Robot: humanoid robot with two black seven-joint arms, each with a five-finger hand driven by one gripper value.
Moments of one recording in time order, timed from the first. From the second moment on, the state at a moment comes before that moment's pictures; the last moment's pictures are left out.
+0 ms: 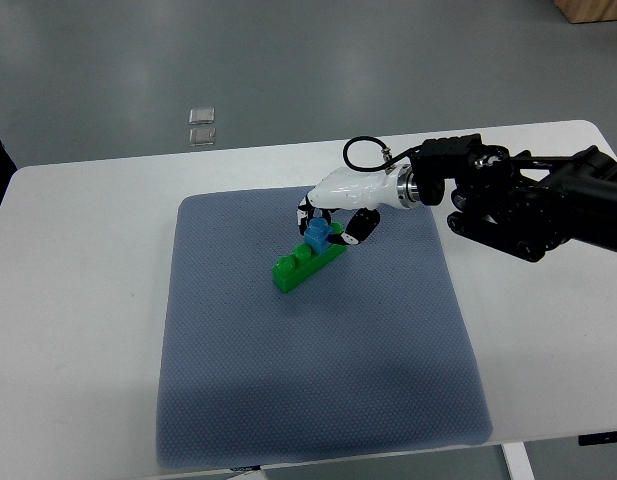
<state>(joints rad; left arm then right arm) 0.08 0.00 -0.10 -0.13 0.07 -0.04 -0.04 1.22 -0.20 -0.10 0.78 -1.49 0.06 0.43</state>
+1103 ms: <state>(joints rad) 0.08 0.00 -0.10 -0.13 0.07 -0.04 -0.04 1.21 -0.18 -0.10 0.76 -1.49 0.06 0.43</state>
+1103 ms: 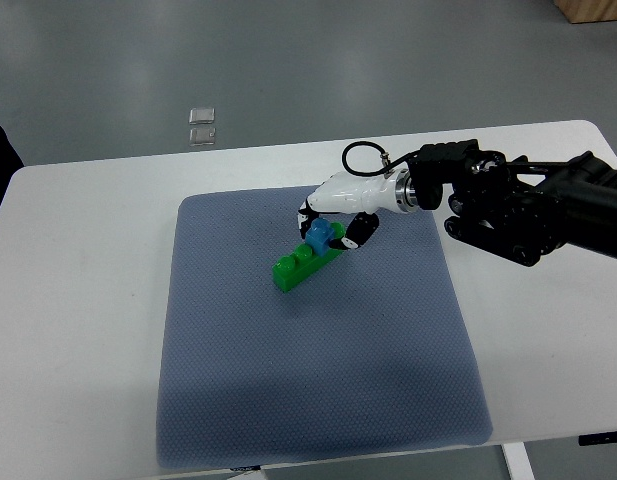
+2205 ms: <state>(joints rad) 0.08 0.00 -0.10 -0.13 0.07 -0.04 -0.04 1.25 -0.20 0.04 0.81 -1.25 0.28 0.43</state>
